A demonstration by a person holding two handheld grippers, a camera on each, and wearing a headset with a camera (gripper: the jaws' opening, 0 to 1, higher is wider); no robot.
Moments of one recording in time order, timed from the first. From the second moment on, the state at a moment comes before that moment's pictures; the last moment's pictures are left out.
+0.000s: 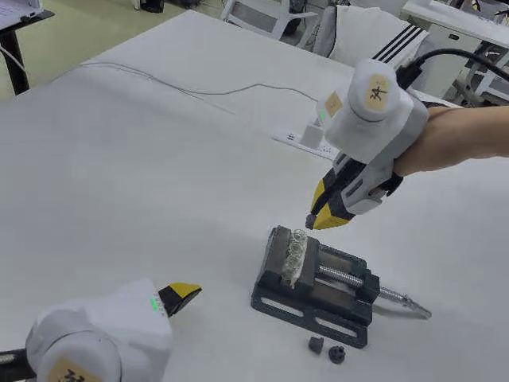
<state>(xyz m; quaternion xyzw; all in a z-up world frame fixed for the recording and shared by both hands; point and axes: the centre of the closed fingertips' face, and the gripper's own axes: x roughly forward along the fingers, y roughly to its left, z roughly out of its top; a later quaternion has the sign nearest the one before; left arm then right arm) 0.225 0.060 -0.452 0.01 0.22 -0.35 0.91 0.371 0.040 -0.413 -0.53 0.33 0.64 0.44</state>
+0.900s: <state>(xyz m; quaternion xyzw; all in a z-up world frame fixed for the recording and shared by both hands) 0.224 0.059 -0.459 0.00 0.23 -0.35 0.91 0.375 0.042 -0.430 -0.54 0.34 0.64 0.43</state>
